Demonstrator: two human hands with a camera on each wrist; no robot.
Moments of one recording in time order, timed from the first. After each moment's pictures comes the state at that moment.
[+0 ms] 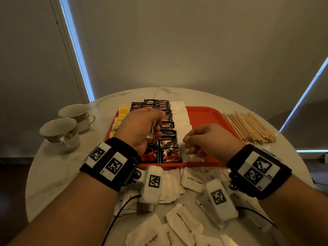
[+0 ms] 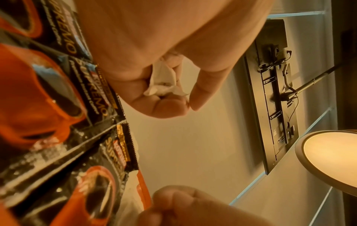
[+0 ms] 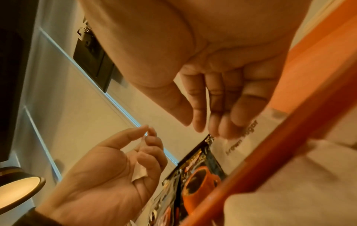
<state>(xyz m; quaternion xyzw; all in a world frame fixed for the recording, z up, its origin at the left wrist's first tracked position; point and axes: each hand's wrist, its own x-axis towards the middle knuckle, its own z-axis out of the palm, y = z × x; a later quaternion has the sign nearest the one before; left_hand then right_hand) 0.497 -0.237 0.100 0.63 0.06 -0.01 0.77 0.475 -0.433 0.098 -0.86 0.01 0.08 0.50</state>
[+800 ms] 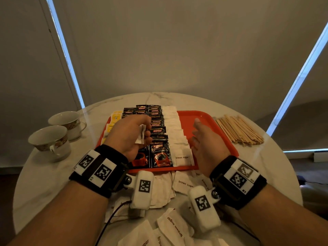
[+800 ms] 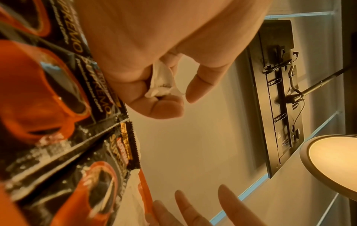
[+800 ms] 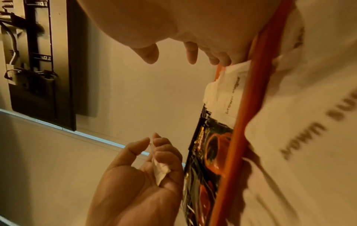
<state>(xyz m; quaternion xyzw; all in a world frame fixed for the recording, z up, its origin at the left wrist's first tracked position) 0.497 -0.238 0.102 0.59 0.10 -0.02 0.80 0.483 -0.431 0.076 -0.65 0.15 0.01 0.74</state>
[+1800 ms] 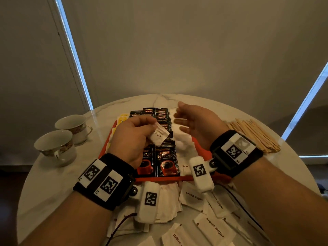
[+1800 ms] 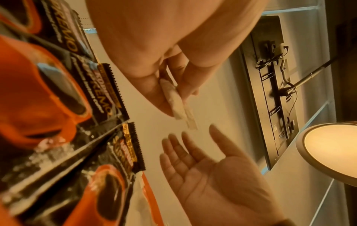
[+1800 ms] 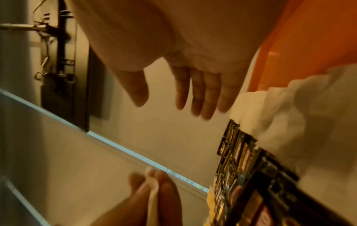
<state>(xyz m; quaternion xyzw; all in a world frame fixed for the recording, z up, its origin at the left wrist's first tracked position) 0.505 -0.237 0.092 0.61 0.04 0.08 0.79 0.545 -0.420 0.112 -0.68 -0.02 0.05 0.73</state>
